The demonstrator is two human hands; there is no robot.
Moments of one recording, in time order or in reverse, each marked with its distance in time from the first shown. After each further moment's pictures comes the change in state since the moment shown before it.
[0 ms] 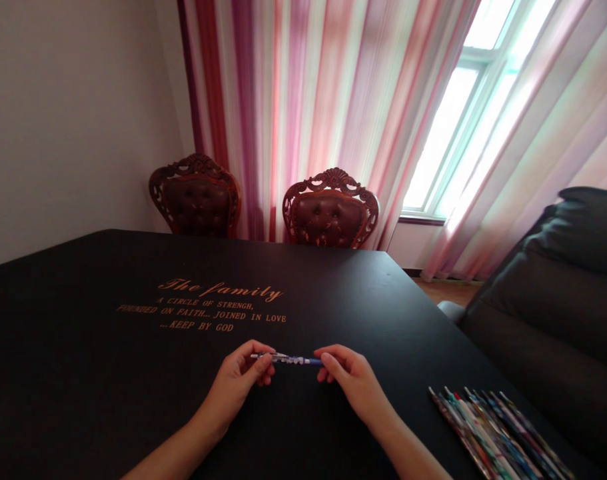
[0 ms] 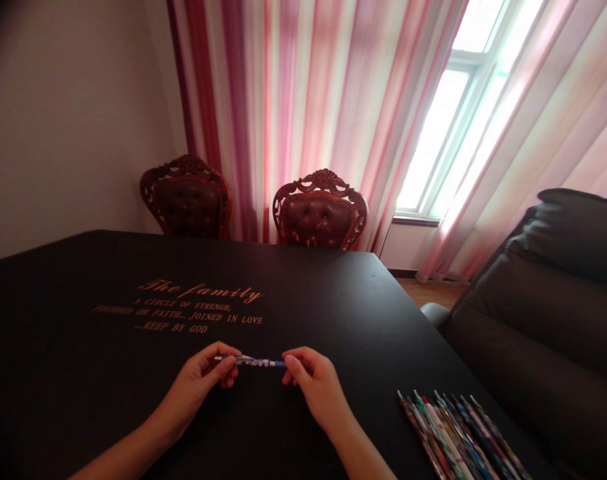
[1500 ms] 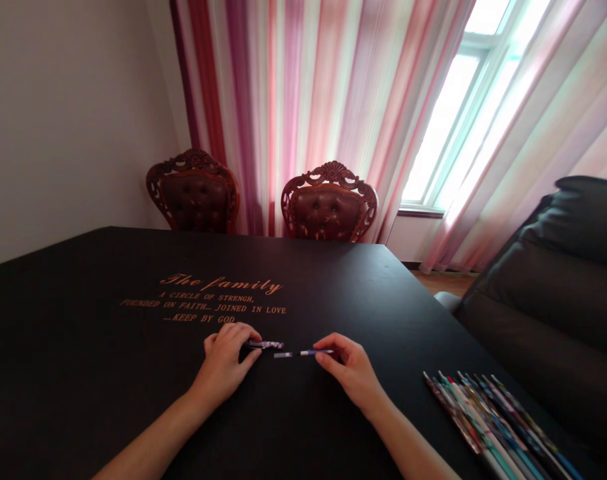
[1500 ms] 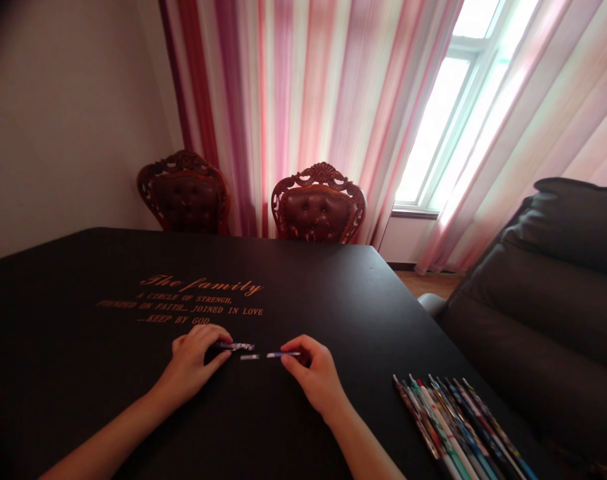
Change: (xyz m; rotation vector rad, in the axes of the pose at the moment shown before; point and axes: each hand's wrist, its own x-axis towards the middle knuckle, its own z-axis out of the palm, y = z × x) left_hand 0.006 0.005 -0.034 1.088 0.082 0.329; right_hand -0.001 0.002 -0.002 -0.020 0.043 -0.086
